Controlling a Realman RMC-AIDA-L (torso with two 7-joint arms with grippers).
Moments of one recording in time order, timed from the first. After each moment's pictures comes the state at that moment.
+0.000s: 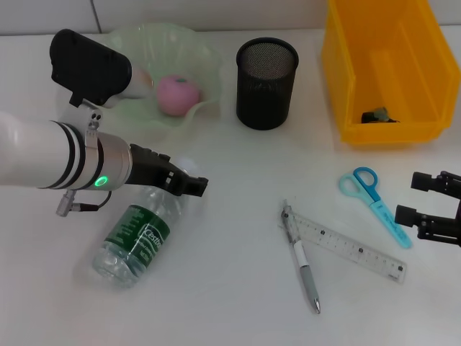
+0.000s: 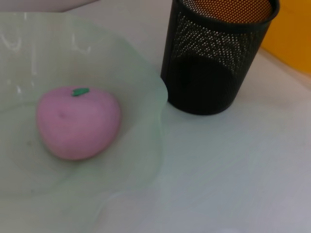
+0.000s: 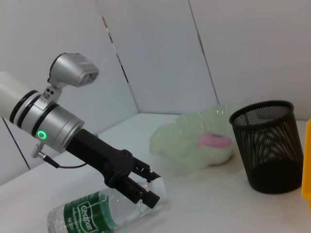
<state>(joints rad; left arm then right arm) -0.36 -2.08 1.72 1.34 2.49 1.00 -2.72 0.18 2.05 -0.71 -0.80 -1.84 -1.69 1.38</state>
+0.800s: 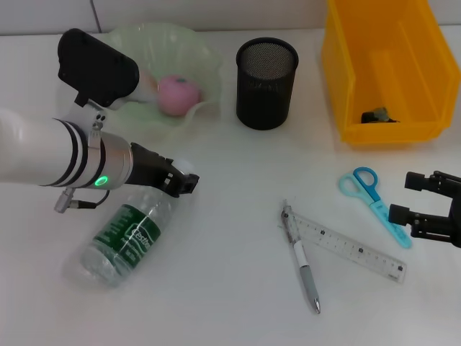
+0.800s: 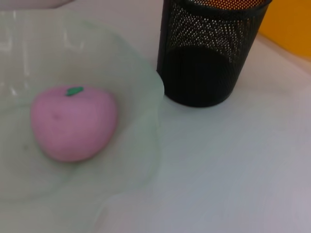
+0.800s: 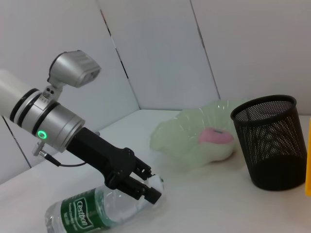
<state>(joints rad) -0.38 -2.08 1.73 1.33 2.52 1.00 -2.69 0.20 2.06 -0.71 -0.80 -1.86 -1.67 1.40</state>
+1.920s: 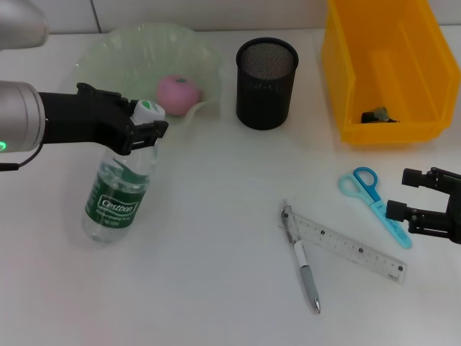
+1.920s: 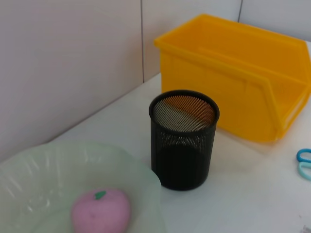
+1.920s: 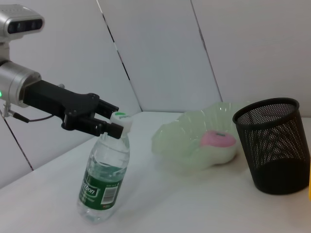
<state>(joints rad) -0.21 -2.07 1.40 1.66 2.24 1.25 -2.28 0.21 2.06 -0.71 -0.80 -1.86 -1.68 1.41</state>
